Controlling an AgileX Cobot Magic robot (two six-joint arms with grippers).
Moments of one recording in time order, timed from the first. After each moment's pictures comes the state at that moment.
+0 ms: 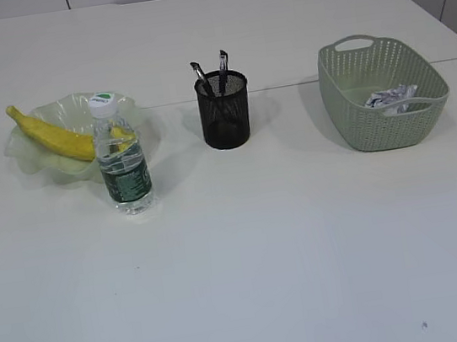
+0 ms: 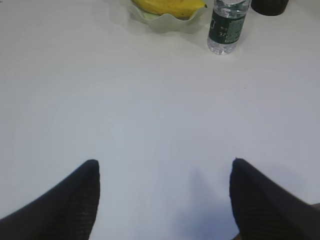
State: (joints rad) left arm -0.05 0.01 -0.51 -0.05 1.11 0.02; right arm -0.02 -0.02 -0.50 0.03 1.14 -0.09
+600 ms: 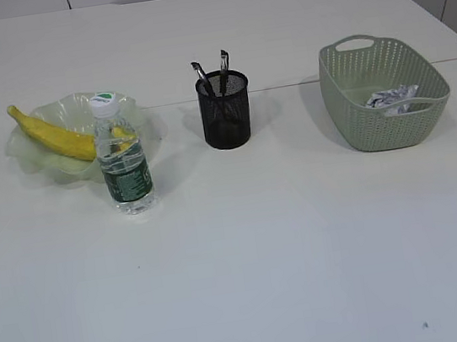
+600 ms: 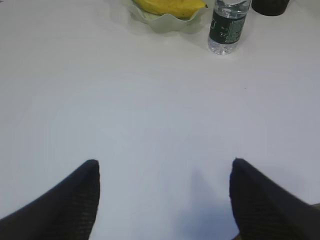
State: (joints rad) left arm -0.05 0.01 -0.51 -0.05 1.11 0.02; right arm -0.02 -0.02 -0.50 0.02 1.14 -0.10
